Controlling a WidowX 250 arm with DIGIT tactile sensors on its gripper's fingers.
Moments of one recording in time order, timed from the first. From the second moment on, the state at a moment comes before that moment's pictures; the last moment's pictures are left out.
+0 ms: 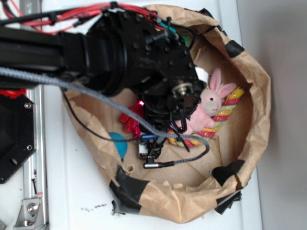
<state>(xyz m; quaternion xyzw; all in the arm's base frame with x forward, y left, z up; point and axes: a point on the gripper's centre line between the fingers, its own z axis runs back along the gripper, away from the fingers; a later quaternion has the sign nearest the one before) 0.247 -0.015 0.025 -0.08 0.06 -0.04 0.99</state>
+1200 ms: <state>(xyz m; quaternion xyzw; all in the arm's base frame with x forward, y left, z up) 0.260 -0.004 0.136 -0.04 -0.01 0.00 1.00</state>
